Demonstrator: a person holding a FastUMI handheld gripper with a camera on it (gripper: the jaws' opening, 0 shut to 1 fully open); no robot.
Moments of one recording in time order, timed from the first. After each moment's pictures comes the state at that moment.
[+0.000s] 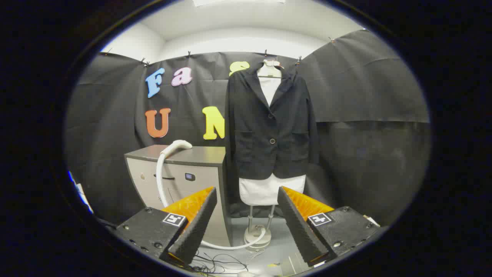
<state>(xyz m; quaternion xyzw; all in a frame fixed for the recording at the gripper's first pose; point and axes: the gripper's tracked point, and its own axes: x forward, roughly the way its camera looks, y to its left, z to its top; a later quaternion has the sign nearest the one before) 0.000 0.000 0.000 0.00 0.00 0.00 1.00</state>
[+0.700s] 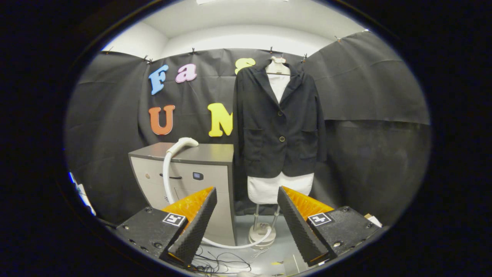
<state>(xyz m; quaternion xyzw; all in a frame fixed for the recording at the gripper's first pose) 0.015 0.043 0.014 0.00 0.01 0.02 1.00</state>
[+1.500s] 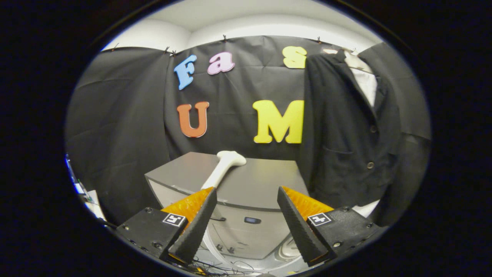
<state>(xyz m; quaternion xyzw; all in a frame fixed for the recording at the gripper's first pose) 0.222 0.260 0.097 -0.04 0.07 0.16 0.98</state>
